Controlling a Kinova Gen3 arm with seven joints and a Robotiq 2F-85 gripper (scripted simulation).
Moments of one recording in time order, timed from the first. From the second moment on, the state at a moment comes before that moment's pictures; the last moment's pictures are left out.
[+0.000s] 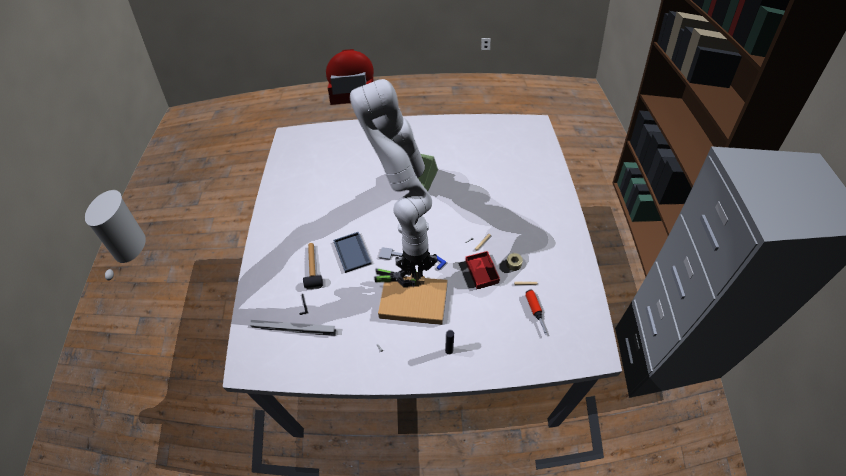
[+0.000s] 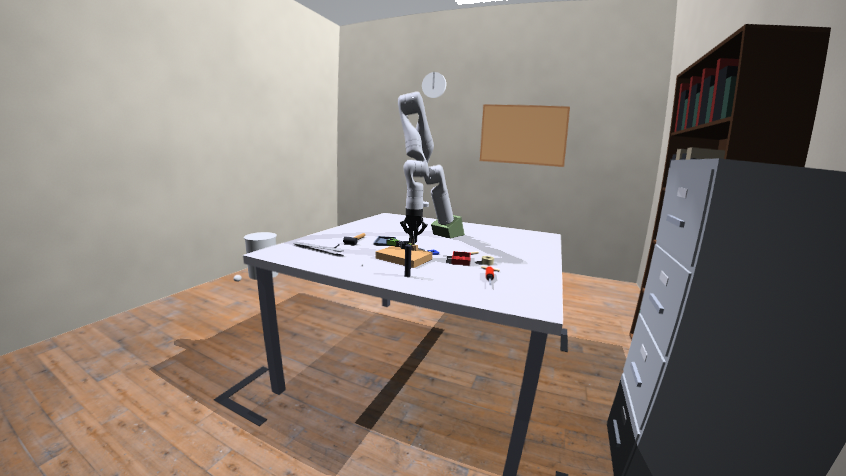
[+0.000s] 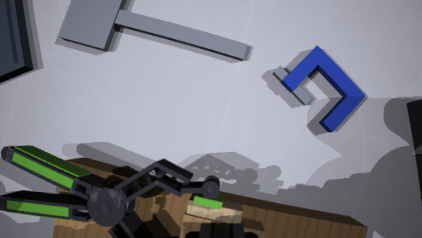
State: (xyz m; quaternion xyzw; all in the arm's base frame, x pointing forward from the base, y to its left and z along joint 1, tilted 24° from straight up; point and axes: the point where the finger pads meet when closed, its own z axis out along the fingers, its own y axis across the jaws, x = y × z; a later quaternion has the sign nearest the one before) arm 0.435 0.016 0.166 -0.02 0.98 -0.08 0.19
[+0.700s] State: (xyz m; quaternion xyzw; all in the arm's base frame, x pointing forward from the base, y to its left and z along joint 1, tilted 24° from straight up) arm 0.435 0.016 0.166 -0.04 0.98 -0.08 0.19
